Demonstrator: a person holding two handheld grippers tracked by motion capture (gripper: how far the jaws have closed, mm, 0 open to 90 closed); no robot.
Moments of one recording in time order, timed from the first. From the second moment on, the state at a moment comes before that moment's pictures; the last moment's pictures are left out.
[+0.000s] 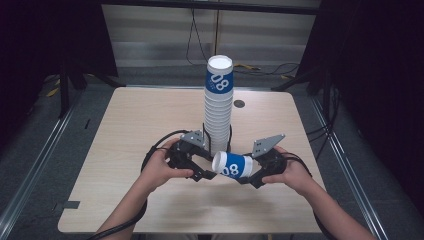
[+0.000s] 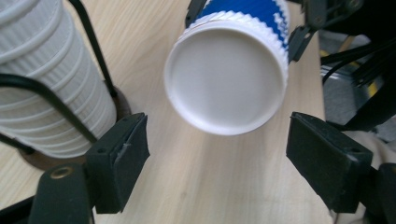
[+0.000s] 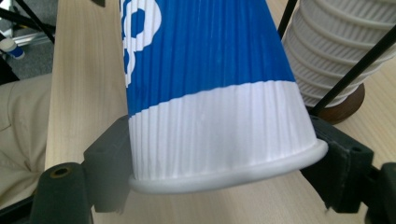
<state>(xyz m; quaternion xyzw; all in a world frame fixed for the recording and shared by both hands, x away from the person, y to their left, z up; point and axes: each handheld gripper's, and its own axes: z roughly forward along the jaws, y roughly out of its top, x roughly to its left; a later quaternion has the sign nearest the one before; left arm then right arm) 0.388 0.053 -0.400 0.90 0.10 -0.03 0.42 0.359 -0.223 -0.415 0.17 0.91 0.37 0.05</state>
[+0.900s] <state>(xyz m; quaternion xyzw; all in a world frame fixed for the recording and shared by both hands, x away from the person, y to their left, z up) 0.384 0.074 -0.421 0.90 0.13 -0.03 0.42 0.361 -0.226 -0.418 0.18 0.93 0.33 0.05</state>
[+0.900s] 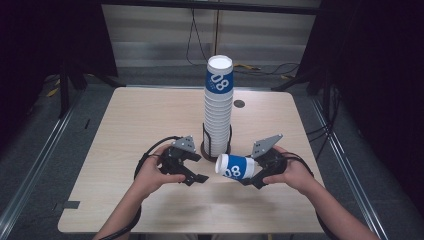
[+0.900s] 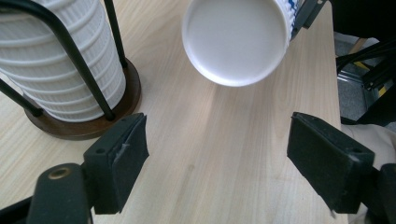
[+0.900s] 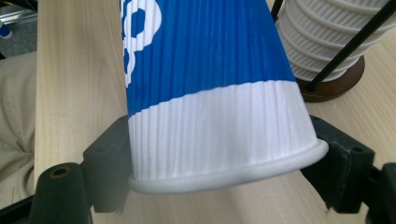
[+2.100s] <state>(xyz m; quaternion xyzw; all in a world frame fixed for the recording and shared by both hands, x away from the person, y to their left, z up) 0.376 0.039 -0.401 0.93 0.07 0.00 0.36 0.364 -0.204 -0.412 0.14 0.95 0.27 0.03</state>
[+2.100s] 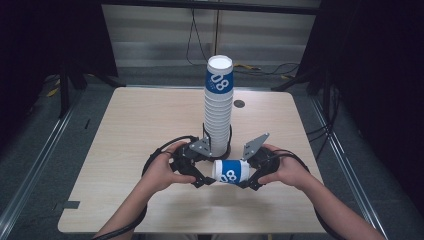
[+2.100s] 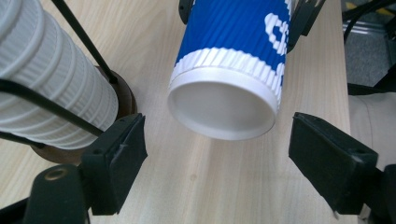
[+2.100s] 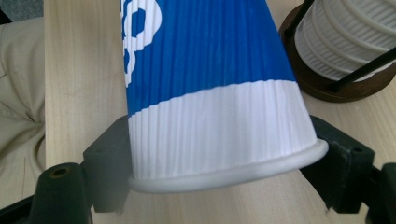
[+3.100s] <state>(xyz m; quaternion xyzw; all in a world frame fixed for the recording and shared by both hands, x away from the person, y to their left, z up) 0.375 0.015 -0.397 0.95 0.04 0.00 0.31 0.362 -0.200 -0.411 0.13 0.96 0.26 0.03</state>
